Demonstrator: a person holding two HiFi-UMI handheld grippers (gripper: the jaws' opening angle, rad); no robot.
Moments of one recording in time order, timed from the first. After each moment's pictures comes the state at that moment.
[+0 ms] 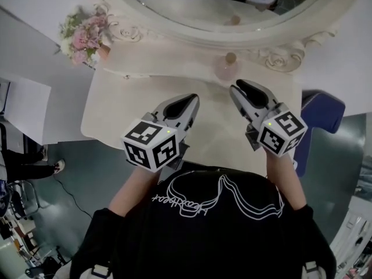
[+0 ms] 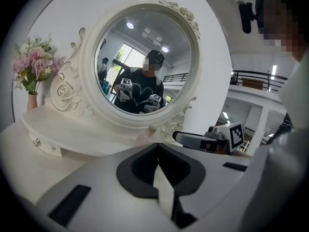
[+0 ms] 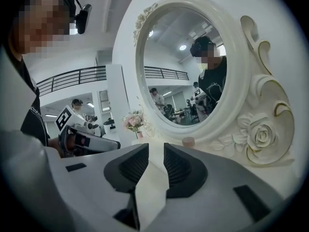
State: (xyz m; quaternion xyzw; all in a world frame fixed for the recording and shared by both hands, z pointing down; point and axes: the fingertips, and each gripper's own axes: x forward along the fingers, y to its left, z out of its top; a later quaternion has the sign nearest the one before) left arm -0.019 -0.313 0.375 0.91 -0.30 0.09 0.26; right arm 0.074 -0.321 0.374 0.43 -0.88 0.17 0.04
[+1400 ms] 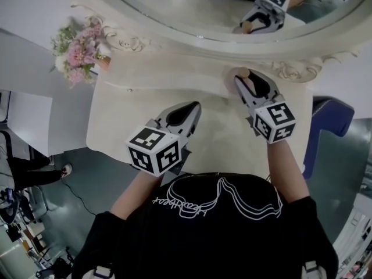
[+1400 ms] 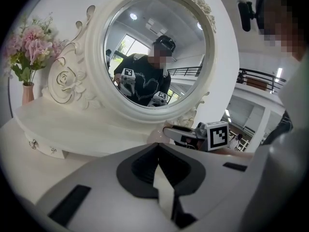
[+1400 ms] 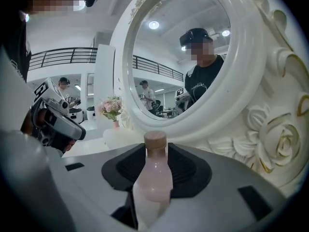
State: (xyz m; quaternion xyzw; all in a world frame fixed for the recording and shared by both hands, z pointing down) left arm -0.031 -0.363 0.413 0.90 -0.29 0.12 0.29; right arm 0.093 -0.420 0.434 0.51 -0.85 0.11 0.11
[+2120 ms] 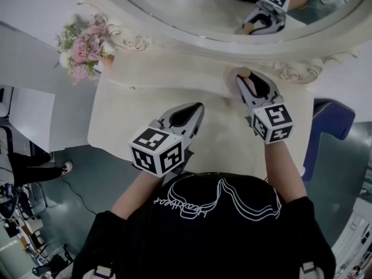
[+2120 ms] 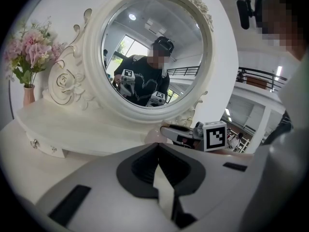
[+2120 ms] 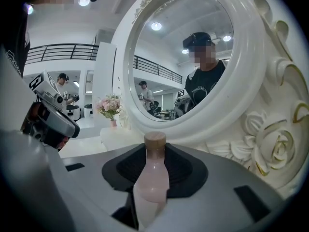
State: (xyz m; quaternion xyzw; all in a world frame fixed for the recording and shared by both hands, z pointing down) left arm -0.027 -0.354 0.408 0.90 -0.30 0.12 0.28; right arm 0.095 -0.420 0.430 0.52 -0.84 0.09 0.12
